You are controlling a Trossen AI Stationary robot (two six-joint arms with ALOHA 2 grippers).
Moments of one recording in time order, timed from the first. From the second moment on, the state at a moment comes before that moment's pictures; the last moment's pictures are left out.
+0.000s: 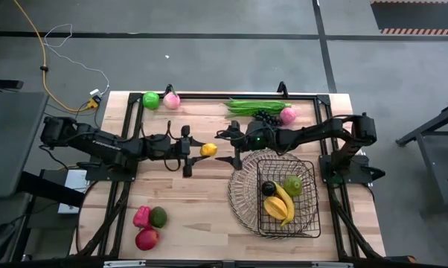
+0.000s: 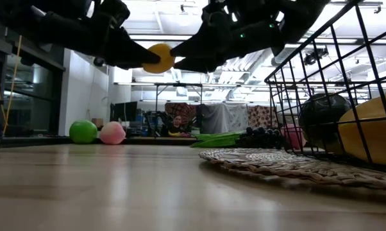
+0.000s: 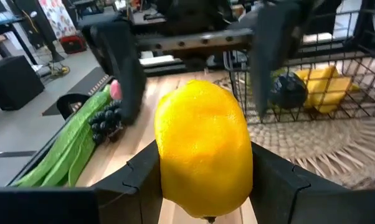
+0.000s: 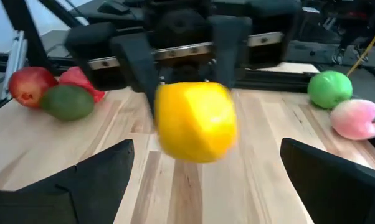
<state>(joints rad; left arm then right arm) 0.11 1.21 0.40 0.59 -0.15 0.16 -0.09 1.70 0.94 0.50 -0.14 -0.11</state>
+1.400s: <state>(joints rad) 0.11 1.27 0.40 0.70 -0.11 0.16 -0.06 1.70 0.94 0.54 -0.13 -0.09</state>
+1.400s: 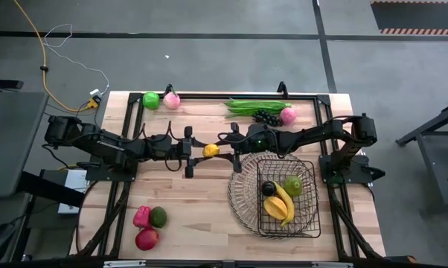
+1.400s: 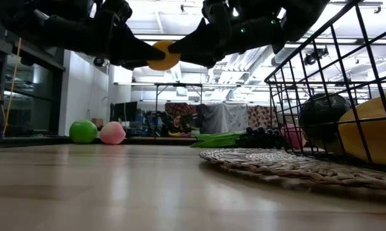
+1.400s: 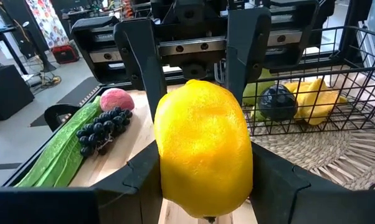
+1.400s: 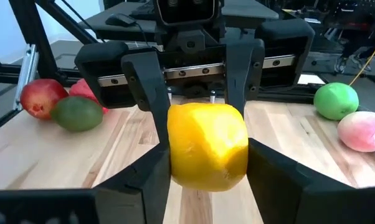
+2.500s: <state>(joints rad) 0.11 1.18 0.40 0.52 -0.18 0.10 -0.07 1.67 0.94 0.43 -0.15 -0.16</state>
